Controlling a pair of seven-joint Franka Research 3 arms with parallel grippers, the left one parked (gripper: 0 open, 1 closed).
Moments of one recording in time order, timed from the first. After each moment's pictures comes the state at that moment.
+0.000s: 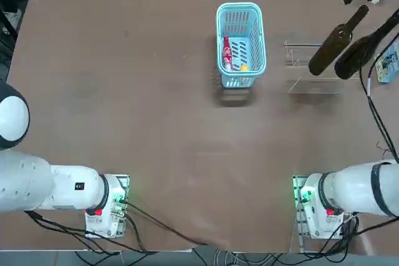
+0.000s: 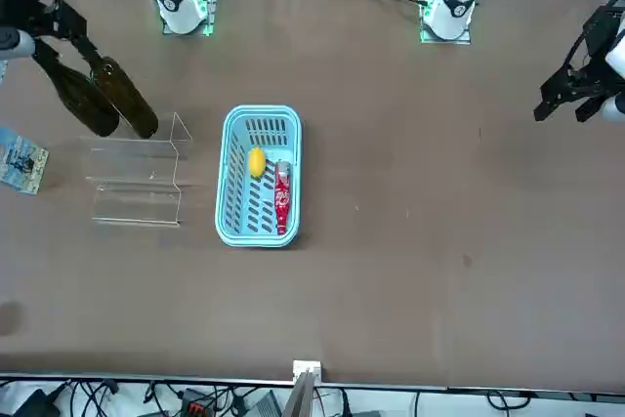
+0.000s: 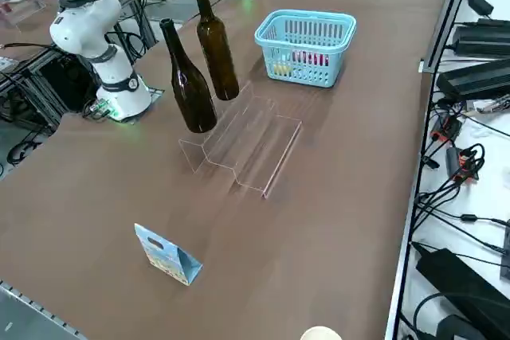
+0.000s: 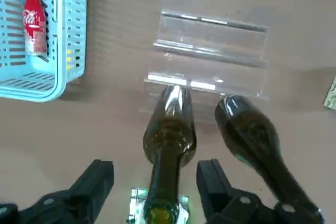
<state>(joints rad) 0.15 -0.20 -0.12 -1.74 0.01 1.43 -0.09</state>
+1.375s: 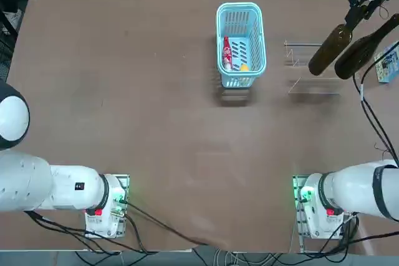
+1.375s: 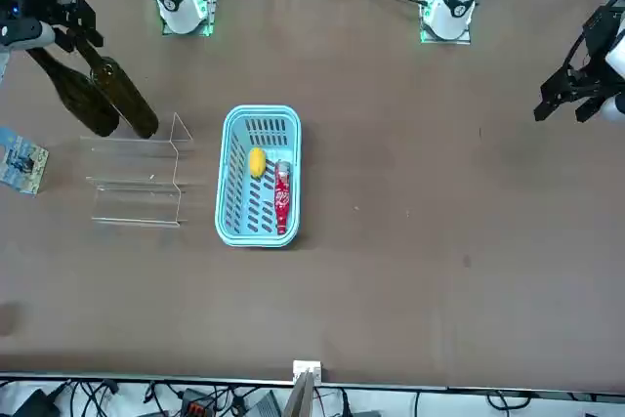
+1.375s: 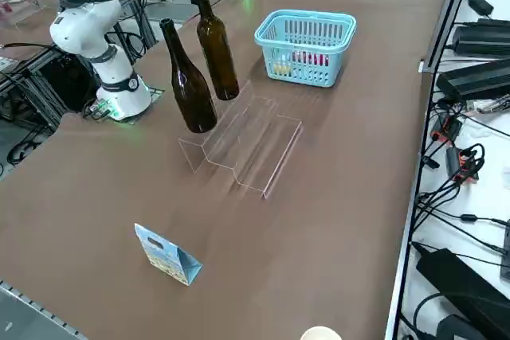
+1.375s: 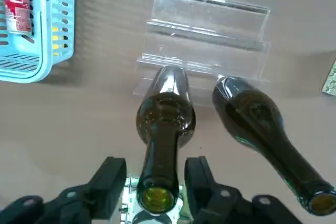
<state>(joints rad) 0.15 -0.27 -0.11 -1.85 -0.02 1.44 -0.09</state>
